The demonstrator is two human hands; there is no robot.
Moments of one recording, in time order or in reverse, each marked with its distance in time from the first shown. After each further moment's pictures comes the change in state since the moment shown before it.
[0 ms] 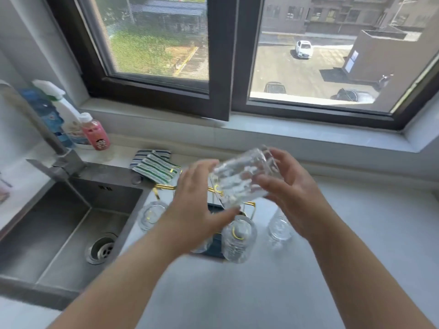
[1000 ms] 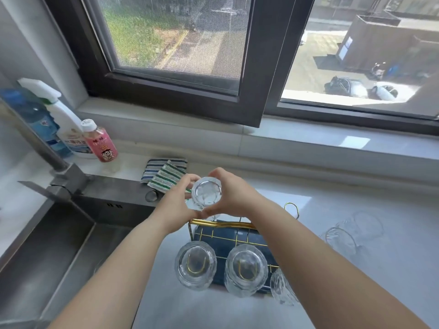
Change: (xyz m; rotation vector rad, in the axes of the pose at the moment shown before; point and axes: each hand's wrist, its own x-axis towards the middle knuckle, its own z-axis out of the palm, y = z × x) left_hand 0.095 -0.204 -0.024 -0.234 -0.224 -0.368; right_hand 0.170 0.093 0.115 -0.988 -0.215 0.224
